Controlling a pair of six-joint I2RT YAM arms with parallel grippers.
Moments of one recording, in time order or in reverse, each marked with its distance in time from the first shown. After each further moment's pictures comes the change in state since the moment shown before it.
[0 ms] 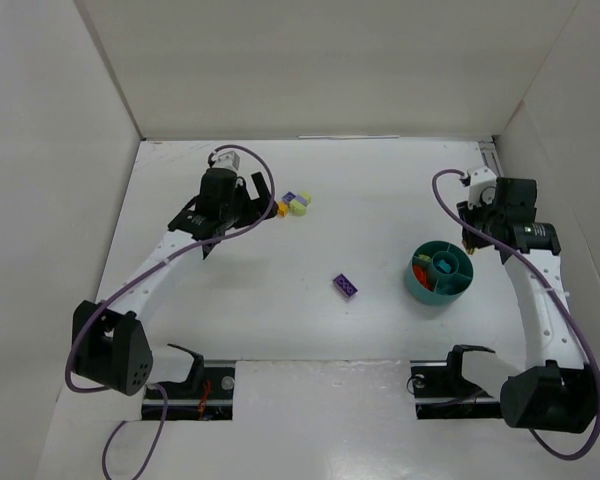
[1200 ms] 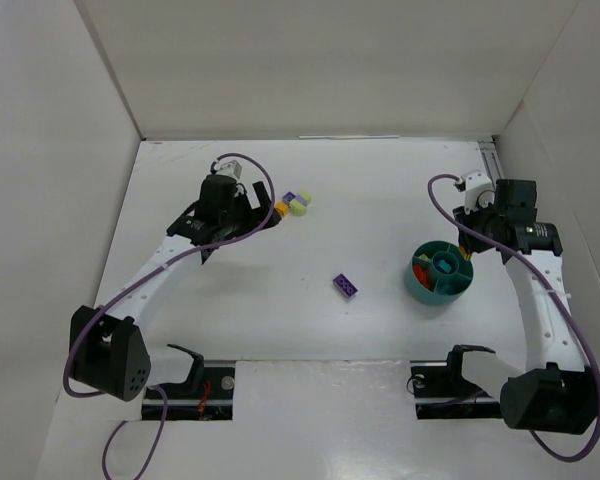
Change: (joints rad) left arm 0.000 -0.021 -0.035 -0.044 0.077 -0.026; right arm -0.003 -0.021 0.002 -0.092 -0.074 -0.058
